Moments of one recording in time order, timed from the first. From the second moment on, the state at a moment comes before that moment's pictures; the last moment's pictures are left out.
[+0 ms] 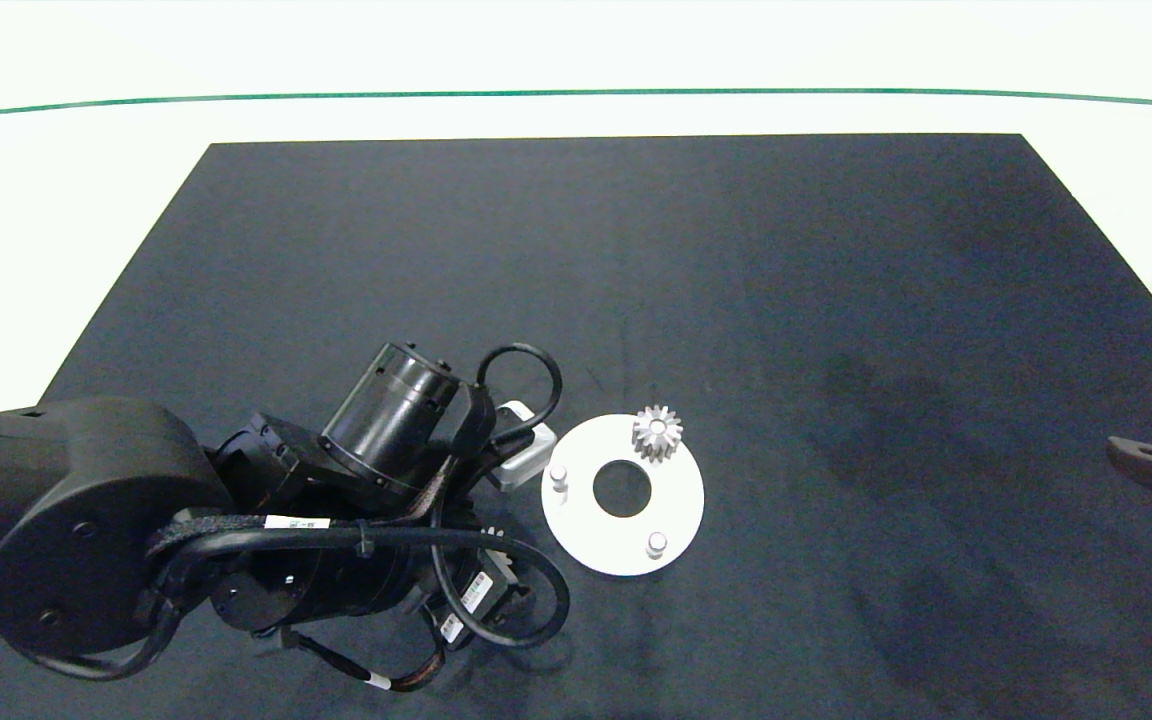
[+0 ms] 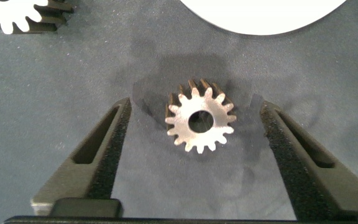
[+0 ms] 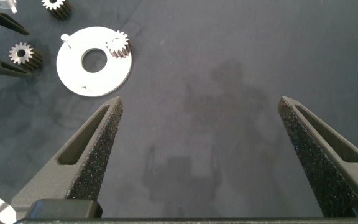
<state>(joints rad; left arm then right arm) -0.75 1.66 -1.01 0.20 0.20 0.20 0.67 0.96 -0.97 0.27 -0.28 -0.20</state>
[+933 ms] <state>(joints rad) -0.74 1.66 -0.97 0.17 0.20 0.20 0.67 0.96 -0.97 0.27 -0.28 -0.20</state>
